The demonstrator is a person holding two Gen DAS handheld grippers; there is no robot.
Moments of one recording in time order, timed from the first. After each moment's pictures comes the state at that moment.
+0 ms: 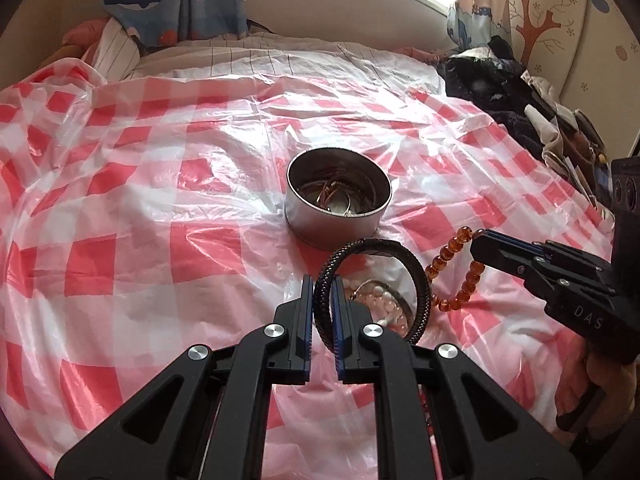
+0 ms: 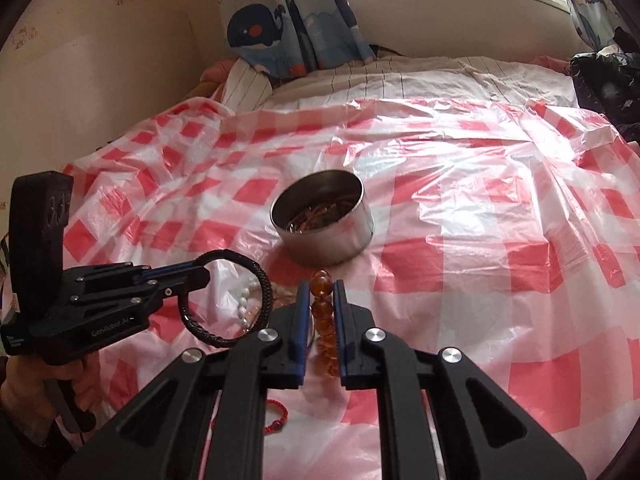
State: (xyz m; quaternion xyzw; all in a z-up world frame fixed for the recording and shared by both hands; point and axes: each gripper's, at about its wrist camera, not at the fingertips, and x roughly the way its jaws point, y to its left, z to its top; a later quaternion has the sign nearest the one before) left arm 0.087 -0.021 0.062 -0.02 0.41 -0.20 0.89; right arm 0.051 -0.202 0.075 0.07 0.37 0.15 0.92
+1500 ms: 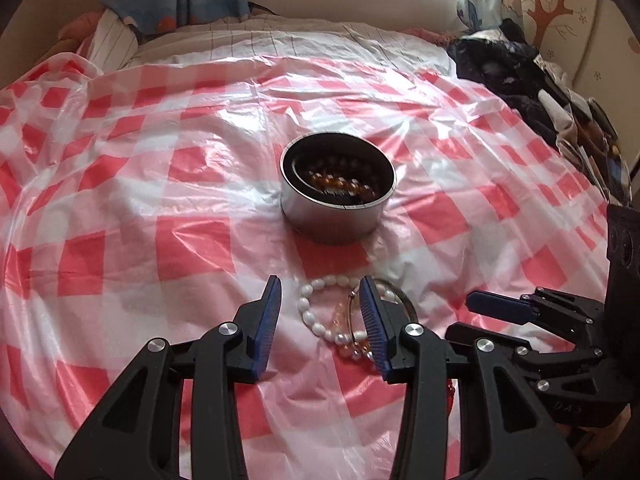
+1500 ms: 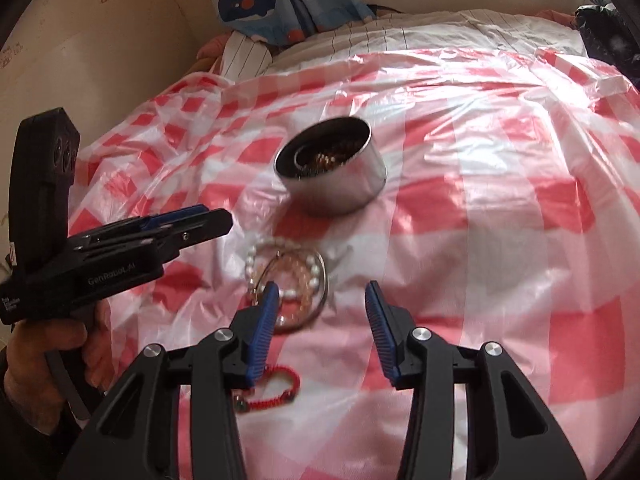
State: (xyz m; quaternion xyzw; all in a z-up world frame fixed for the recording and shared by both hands) left arm 0.099 -0.042 0.050 0.01 0.45 -0.19 0.87; right arm 0.050 -0.196 0.035 0.11 0.46 0.18 0.87
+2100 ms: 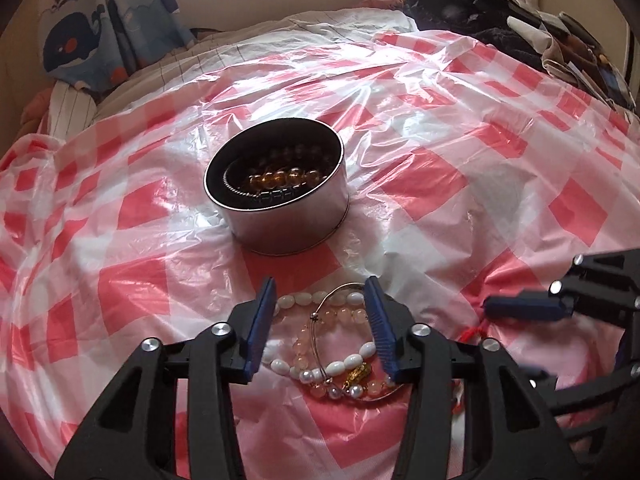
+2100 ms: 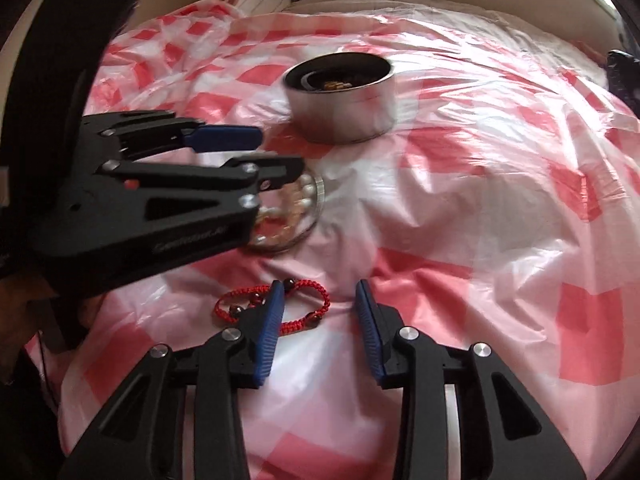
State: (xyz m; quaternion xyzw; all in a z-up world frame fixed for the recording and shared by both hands) left arm 0.103 -0.106 0.020 0.15 0.41 -0.21 0.88; right arm 0.042 -0.191 0.011 -0.02 0.48 0.11 0.87
